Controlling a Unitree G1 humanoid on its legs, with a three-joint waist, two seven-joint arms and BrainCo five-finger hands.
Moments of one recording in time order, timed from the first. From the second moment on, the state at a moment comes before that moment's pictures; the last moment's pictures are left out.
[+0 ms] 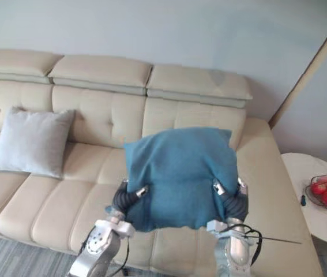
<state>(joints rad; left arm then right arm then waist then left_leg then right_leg) 0.18 0.14 -0.49 -0.09 -0.35 -0.13 0.15 0.37 -0.03 -0.04 -0.25 0.31 -0.22 -0.13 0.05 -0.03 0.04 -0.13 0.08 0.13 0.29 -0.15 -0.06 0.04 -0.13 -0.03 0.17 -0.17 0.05</state>
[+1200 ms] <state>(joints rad) -1.28 0.18 -0.29 0.57 -0.26 -0.16 0.64 -1.21 -0.23 -0.06 0.59 0.10 -0.17 -0.63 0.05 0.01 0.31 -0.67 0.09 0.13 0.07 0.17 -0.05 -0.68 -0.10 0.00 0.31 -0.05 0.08</state>
